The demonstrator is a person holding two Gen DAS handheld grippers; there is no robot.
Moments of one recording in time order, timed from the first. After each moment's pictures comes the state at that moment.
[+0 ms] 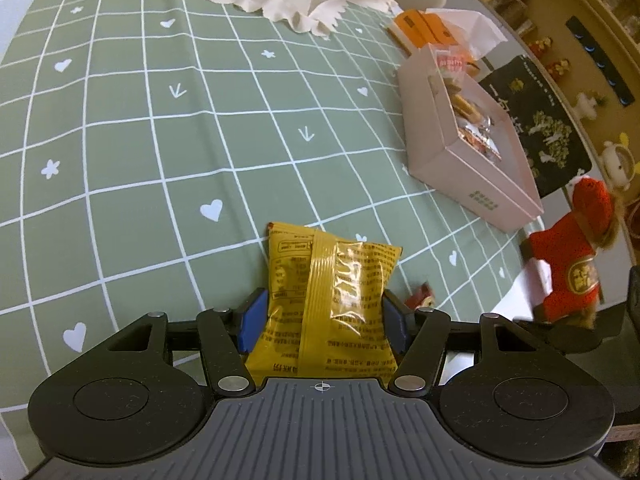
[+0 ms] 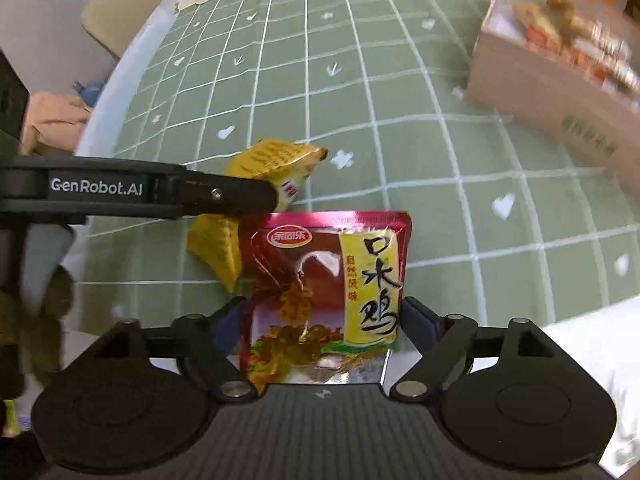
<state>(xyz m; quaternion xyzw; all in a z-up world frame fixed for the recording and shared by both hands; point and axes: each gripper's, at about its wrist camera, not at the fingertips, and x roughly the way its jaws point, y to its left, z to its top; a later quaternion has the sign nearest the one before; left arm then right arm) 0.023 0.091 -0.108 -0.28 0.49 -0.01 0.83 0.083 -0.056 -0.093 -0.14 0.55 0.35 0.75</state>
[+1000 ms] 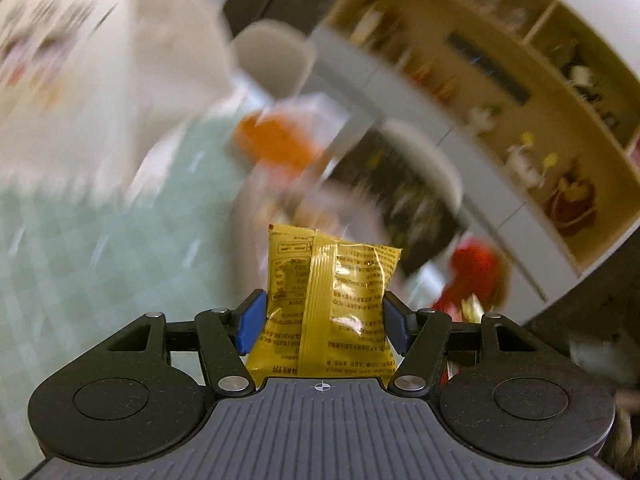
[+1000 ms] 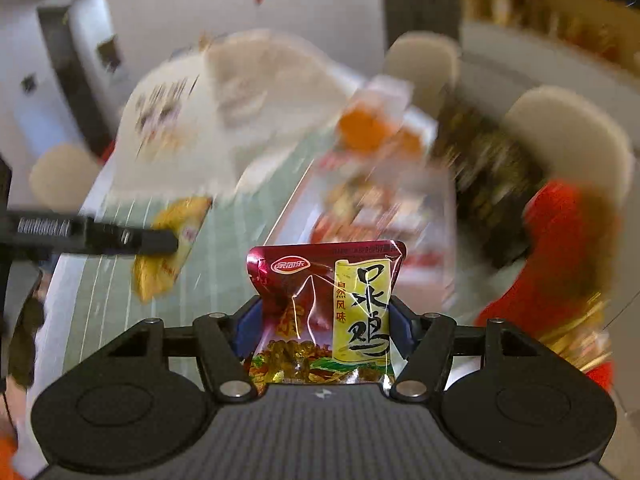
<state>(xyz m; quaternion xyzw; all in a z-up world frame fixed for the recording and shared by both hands) 0.121 0.045 0.028 -0.21 0.36 -0.14 0.90 0.125 -0.209 0.040 0.00 0.36 0.24 0.90</state>
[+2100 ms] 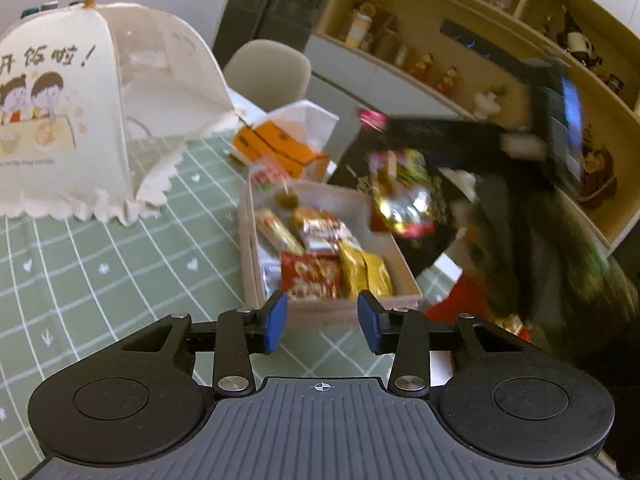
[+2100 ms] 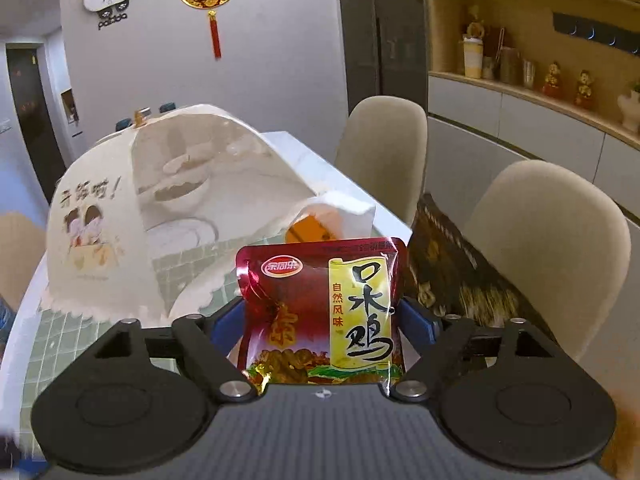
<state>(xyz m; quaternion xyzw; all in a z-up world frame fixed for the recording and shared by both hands) 0.092 0.013 0.012 -0.15 0.36 -0.11 0.91 0.289 -0.157 0.039 0.00 0.34 0.20 0.92</state>
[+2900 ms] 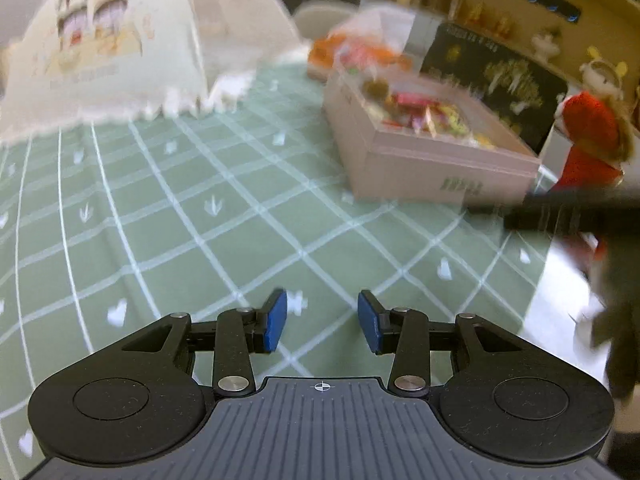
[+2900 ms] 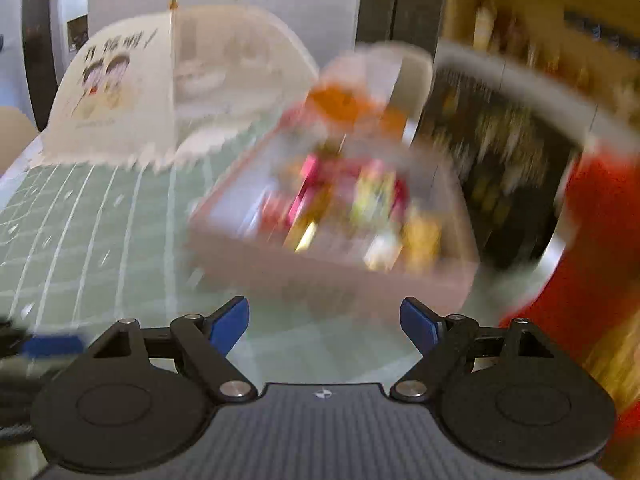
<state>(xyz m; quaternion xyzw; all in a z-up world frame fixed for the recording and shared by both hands) 0.046 0.014 -0.122 -0.06 0.38 -0.02 0.92 0.141 -0.153 -0.096 -0.05 0.37 0.19 0.91</state>
